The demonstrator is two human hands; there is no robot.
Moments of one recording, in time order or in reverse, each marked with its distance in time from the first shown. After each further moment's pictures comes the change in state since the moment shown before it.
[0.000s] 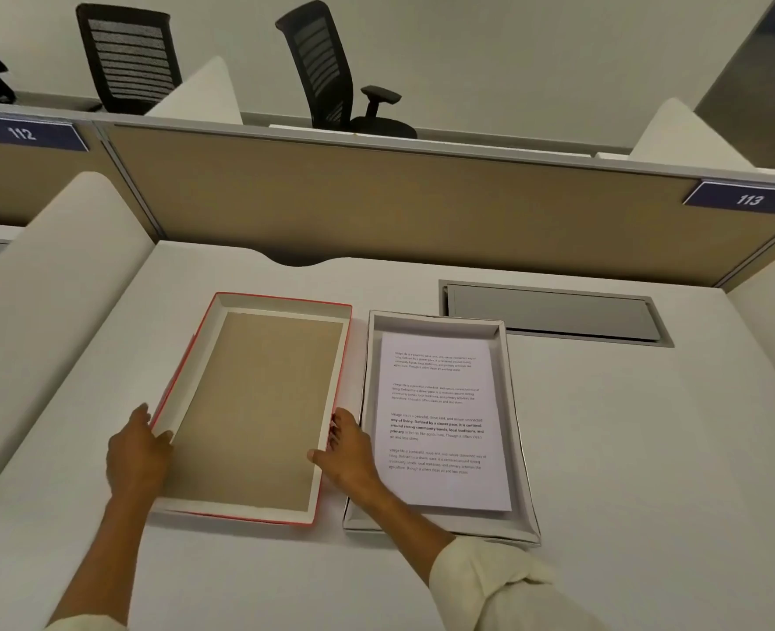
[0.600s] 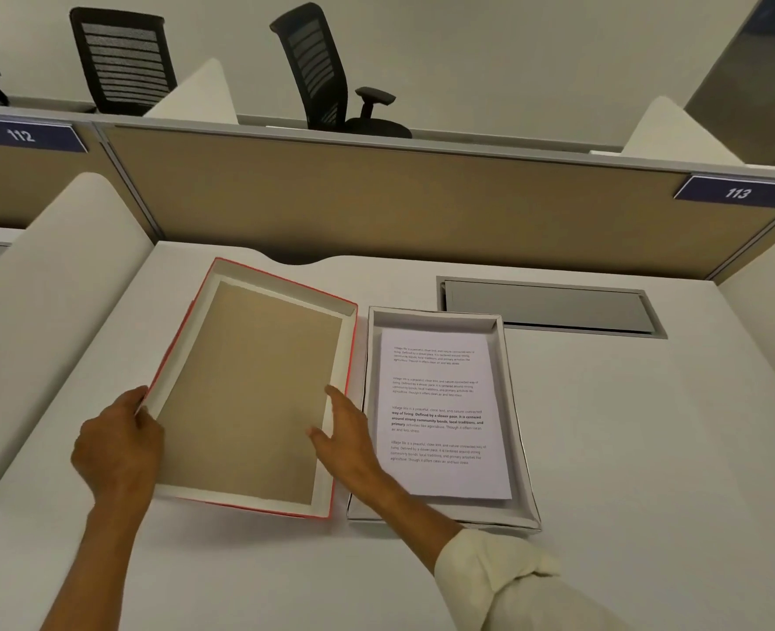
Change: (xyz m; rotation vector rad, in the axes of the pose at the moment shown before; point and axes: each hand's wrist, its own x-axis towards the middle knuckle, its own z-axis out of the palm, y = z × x) left_hand -0.046 0.037 -0.052 0.080 0.343 0.169; right_hand -0.016 -0.023 0.003 -0.276 0.066 -0.210
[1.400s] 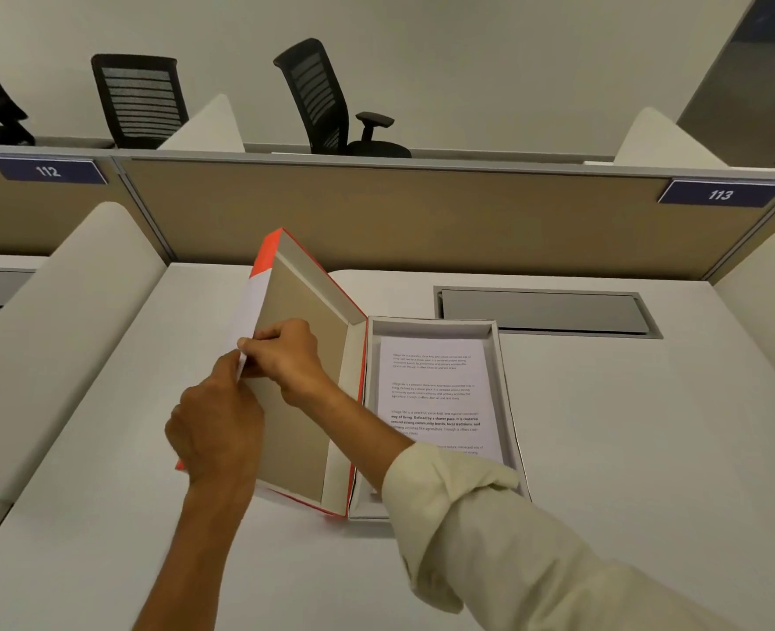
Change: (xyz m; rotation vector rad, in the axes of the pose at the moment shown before) left_hand -0.070 0.130 -0.061 -0.127 0.049 0.209; right_hand 0.018 -0.157 -0.020 0.481 -0.019 0.021
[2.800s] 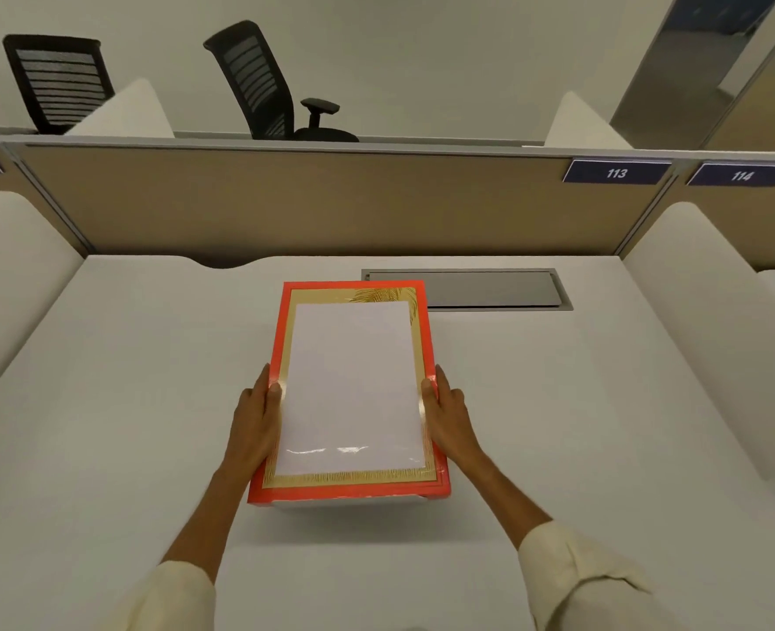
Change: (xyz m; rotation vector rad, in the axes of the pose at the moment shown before) left_hand -0.072 0.001 0.183 -0.396 -0.569 0.002; right_hand -0.098 0.147 -0.318 -0.527 0.347 0.129
